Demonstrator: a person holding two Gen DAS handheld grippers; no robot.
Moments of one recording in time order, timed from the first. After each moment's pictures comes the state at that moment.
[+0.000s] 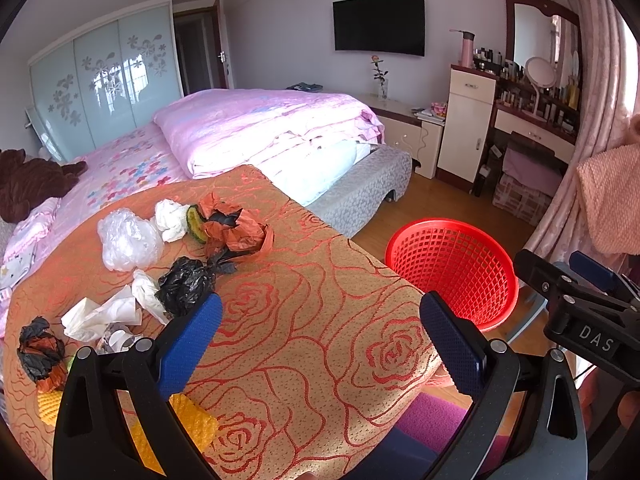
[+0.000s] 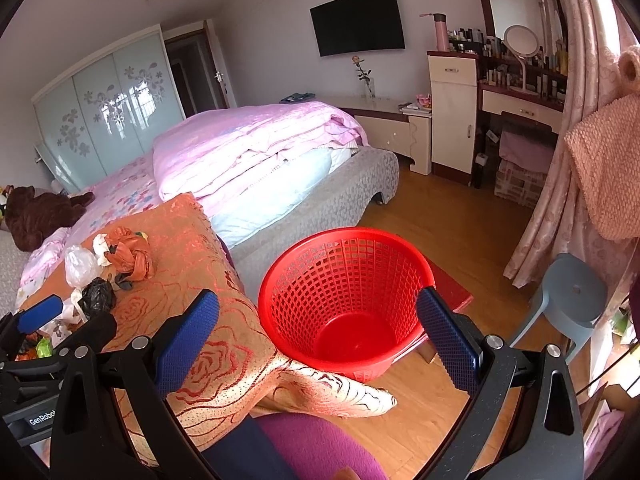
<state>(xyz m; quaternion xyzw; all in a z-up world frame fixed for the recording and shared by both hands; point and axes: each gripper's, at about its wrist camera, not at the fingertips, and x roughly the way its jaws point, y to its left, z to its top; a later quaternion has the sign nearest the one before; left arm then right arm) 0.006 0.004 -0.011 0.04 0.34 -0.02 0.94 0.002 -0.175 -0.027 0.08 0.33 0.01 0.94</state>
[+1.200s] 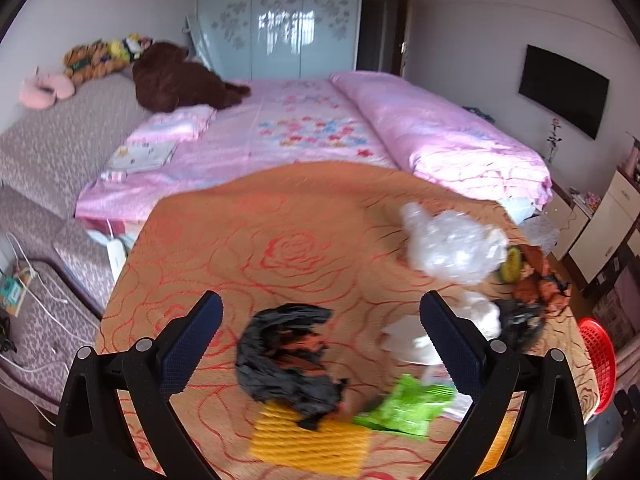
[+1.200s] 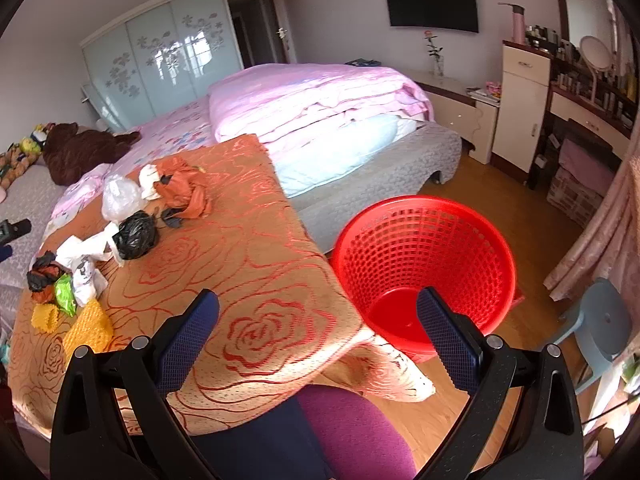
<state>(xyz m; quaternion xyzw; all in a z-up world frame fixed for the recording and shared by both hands) -0.033 0.287 0.019 -0.12 0.35 0.24 0.90 0.014 -0.115 -0.046 0.03 0.39 0.13 0.91</state>
